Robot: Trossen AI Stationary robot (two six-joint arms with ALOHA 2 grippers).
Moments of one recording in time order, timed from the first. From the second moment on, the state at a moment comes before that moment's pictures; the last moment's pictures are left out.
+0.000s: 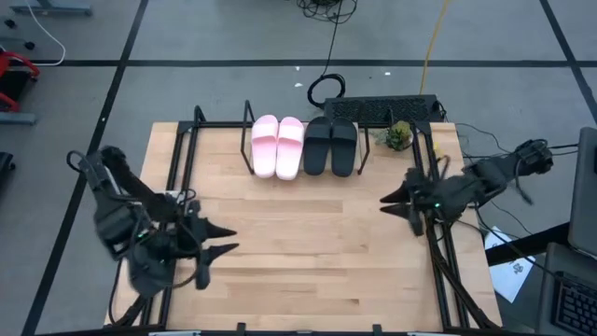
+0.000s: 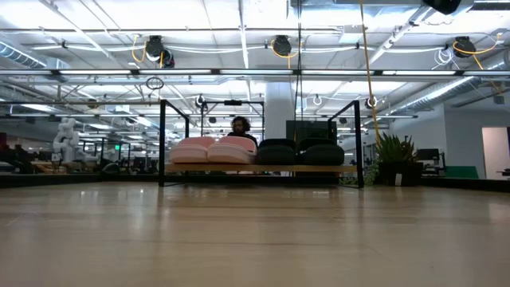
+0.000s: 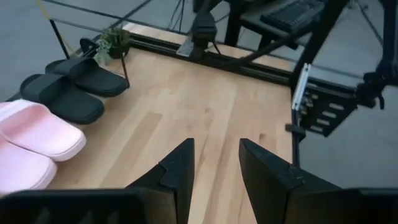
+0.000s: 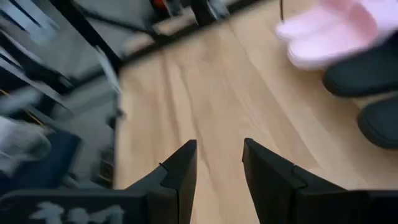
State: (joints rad) left arm -0.88 1.39 1.65 -1.10 -0.90 -0.89; right arm 0.46 0.81 1.02 -0.80 0.37 0.68
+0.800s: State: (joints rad) left arm -0.17 0.59 0.84 -0.39 -0.15 -0.17; right arm 0.39 0.21 0.73 -0.60 0.47 0.30
